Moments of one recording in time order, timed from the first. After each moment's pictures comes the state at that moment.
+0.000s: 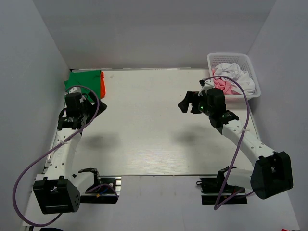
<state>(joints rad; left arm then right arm) 0.06 1.04 0.89 -0.49 0.09 -0.60 0.37 1.22 0.84 -0.06 -0.20 0.33</state>
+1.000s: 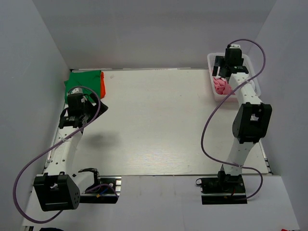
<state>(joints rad) 0.06 1.06 0.87 -0.48 0.11 -0.60 0.04 1.89 1.72 -0.43 0.22 0.08</state>
